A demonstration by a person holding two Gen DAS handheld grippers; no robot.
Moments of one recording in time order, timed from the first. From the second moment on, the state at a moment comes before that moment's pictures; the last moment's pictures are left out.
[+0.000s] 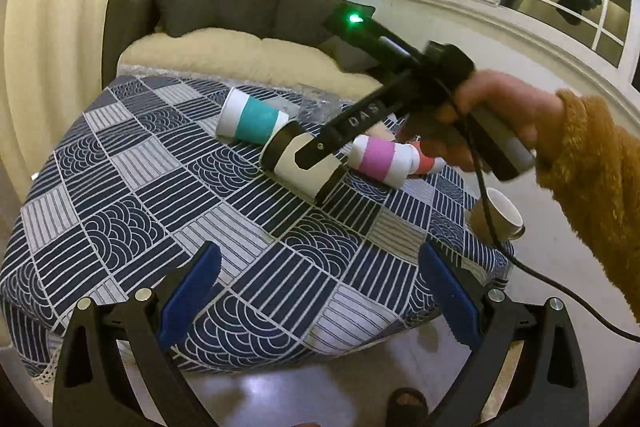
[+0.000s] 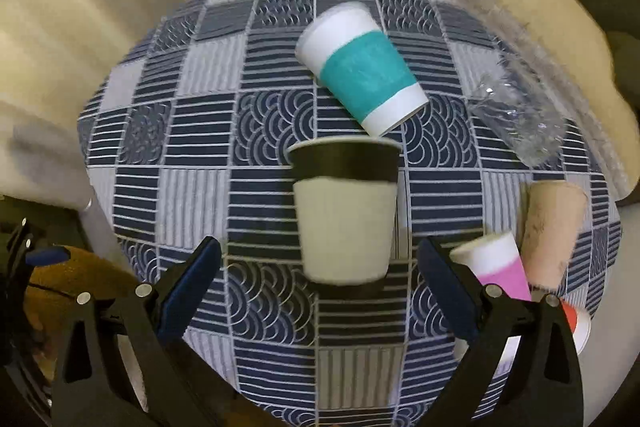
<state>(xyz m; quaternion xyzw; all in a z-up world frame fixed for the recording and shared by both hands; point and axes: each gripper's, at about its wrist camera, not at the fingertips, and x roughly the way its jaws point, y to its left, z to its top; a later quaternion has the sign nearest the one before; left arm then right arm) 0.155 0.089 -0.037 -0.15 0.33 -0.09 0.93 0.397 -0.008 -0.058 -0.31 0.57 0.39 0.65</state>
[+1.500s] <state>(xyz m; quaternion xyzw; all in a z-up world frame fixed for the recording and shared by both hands) 0.174 0.094 -0.061 -0.18 0.36 -0.09 0.91 0.365 -0.140 -0.058 0.03 0.65 0.37 0.66</state>
